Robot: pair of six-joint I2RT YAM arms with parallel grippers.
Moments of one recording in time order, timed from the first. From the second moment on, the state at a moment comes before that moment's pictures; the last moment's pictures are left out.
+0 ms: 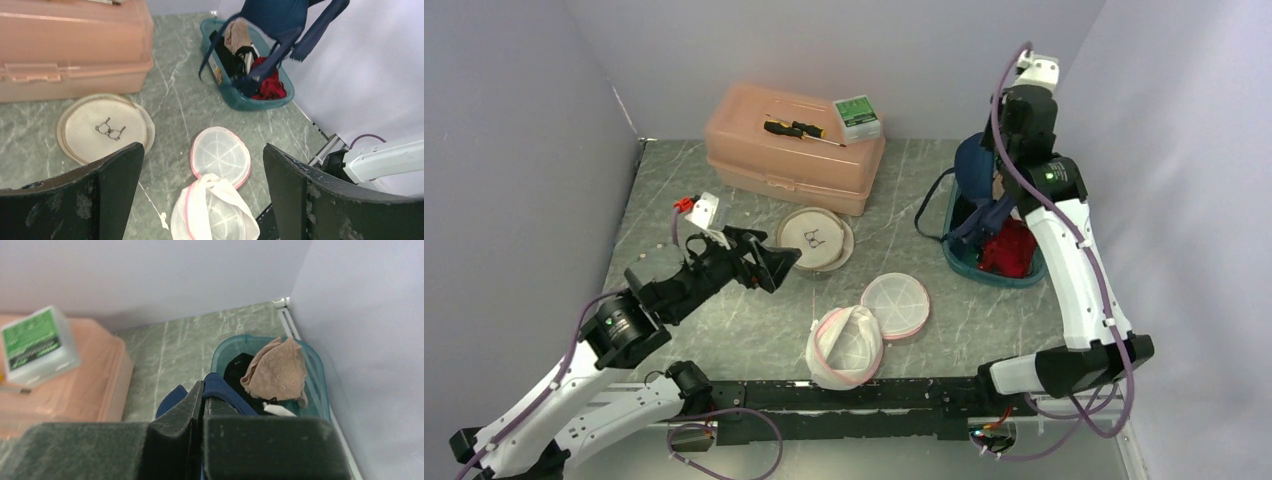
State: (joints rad) left arm -0.82 0.65 0.97 -0.37 -0.11 -0.39; right arm 0.28 1.35 1.71 -0.62 0.45 0.16
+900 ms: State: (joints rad) left arm -0.82 0.65 0.87 -0.42 -0.07 -0.47; right arm 0.00 1.49 1.67 -0.09 0.20 0.06
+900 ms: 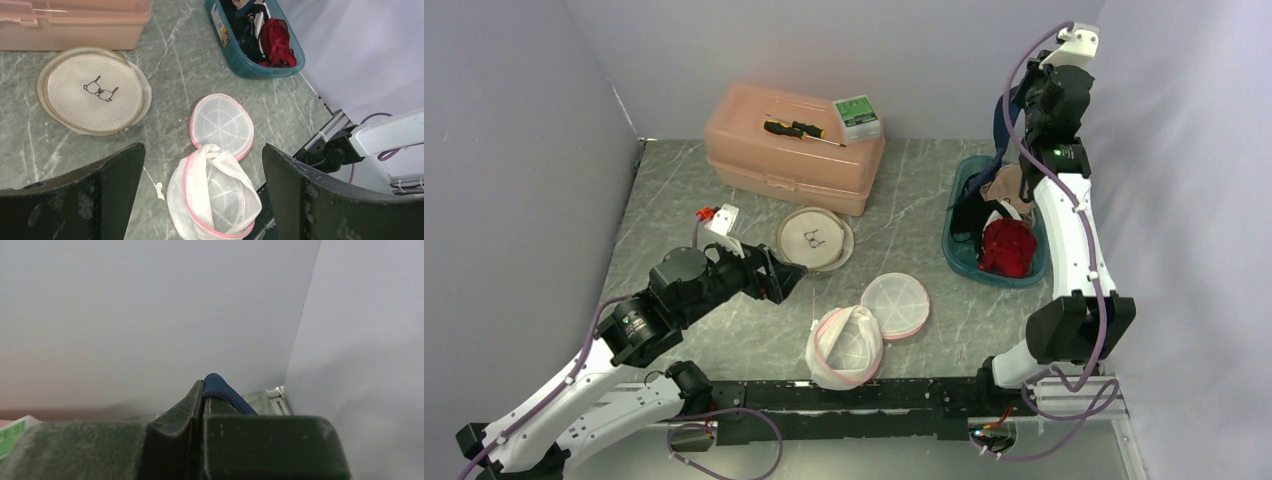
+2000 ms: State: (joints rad) left arm -0.82 0.76 0.71 -0.23 0.10 -0.60; right arm -0.08 1.28 0.94 0.15 0.04 0.37
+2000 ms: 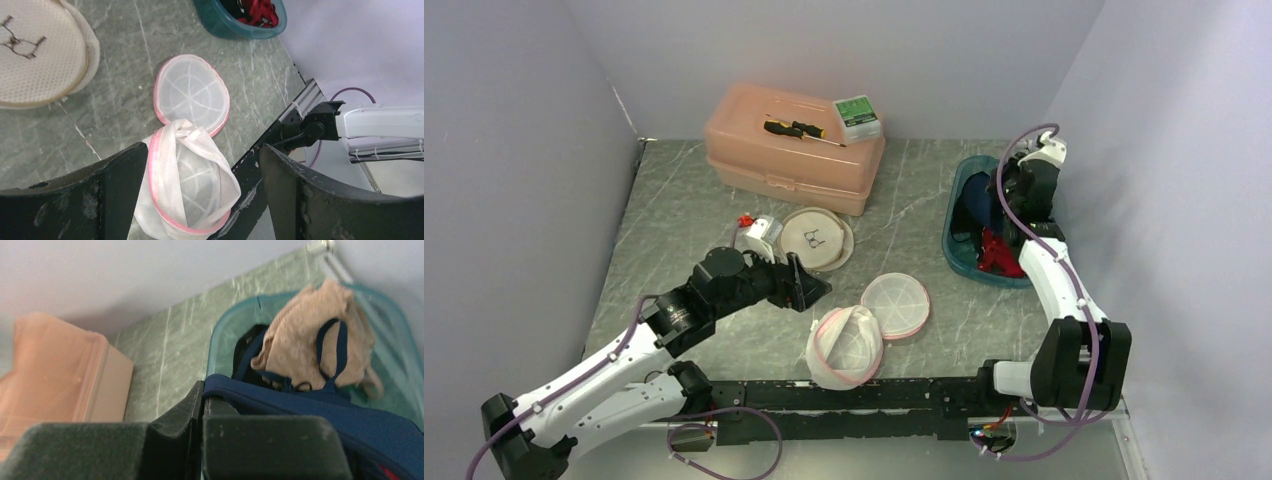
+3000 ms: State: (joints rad) left arm -0.82 0.77 0.59 -0.16 0.17 -0.73; right arm -0.08 1.06 0.73 -0.18 0.14 0.63
